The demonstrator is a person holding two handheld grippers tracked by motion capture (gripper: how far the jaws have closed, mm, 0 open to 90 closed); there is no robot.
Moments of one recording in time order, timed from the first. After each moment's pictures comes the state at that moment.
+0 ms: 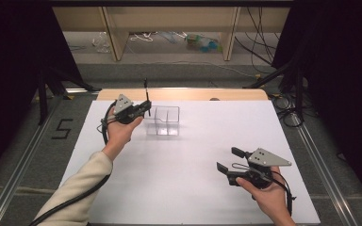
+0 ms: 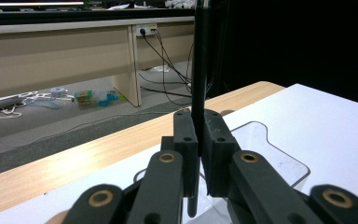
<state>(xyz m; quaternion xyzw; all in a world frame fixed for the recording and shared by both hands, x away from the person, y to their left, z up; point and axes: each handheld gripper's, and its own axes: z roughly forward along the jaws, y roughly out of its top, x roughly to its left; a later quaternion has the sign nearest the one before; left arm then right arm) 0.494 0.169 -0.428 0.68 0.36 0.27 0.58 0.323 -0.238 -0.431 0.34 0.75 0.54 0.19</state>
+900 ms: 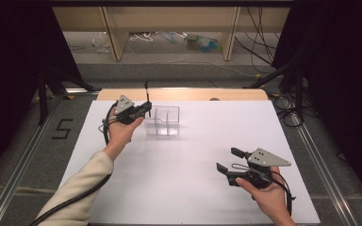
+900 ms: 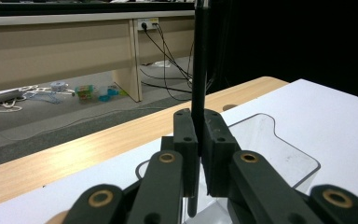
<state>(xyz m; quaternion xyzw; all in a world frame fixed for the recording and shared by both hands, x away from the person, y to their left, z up) 0.499 0.168 -0.436 0.69 0.37 0.27 0.57 0.324 -0.236 -0.432 0.33 0.74 0.55 0.18</state>
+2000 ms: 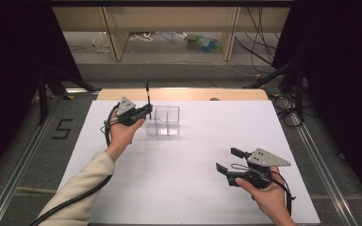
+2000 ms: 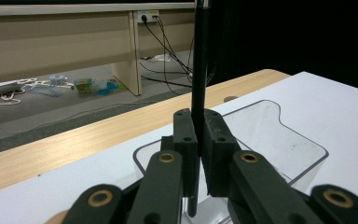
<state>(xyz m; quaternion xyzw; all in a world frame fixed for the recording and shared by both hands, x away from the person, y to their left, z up) 0.501 0.166 -0.445 0.69 0.38 0.26 0.56 0.325 -0.236 -0.433 0.33 0.74 0.55 0.19</state>
